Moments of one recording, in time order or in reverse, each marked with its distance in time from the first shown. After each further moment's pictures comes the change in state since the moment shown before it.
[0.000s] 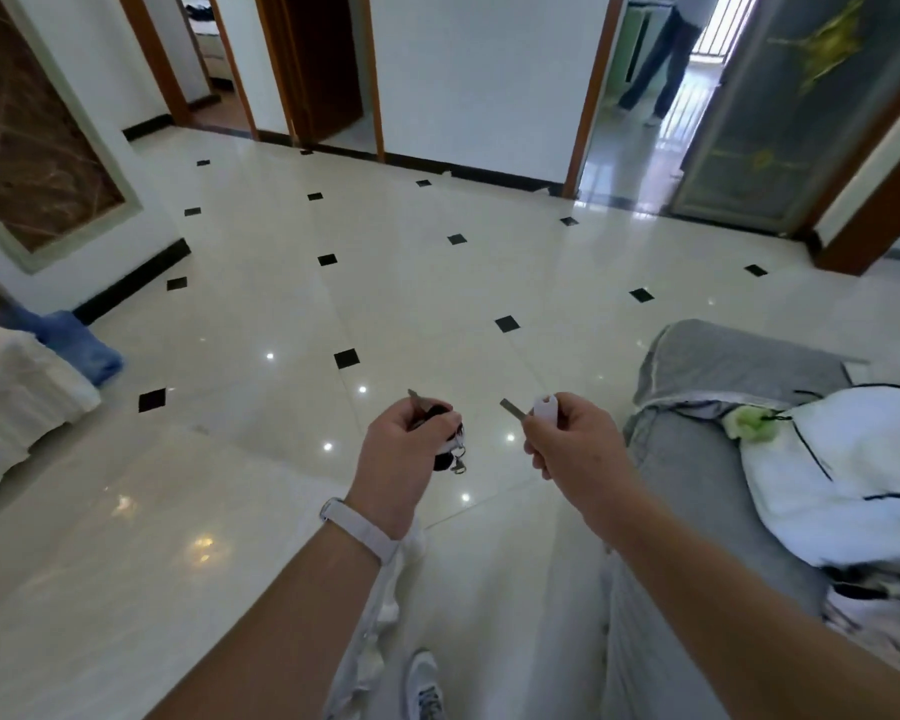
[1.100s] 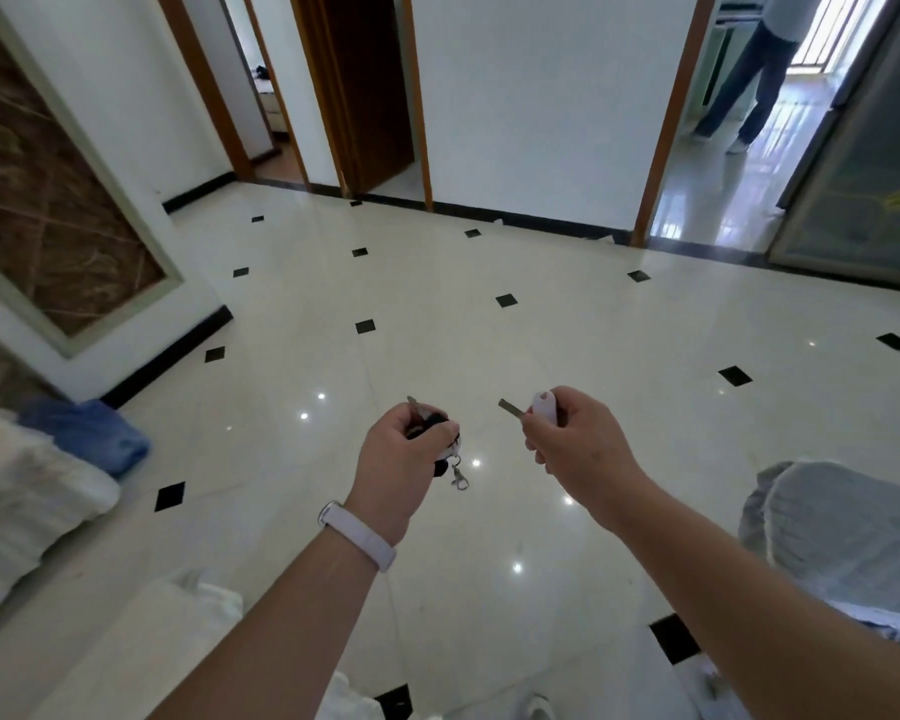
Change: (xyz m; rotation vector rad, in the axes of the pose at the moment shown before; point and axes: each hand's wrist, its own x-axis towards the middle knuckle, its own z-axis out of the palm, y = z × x) left_hand 0.393 0.088 0.072 0.152 0.152 0.081; right_hand 0.434 -0.063 0.024 0.020 -0.136 -0.064
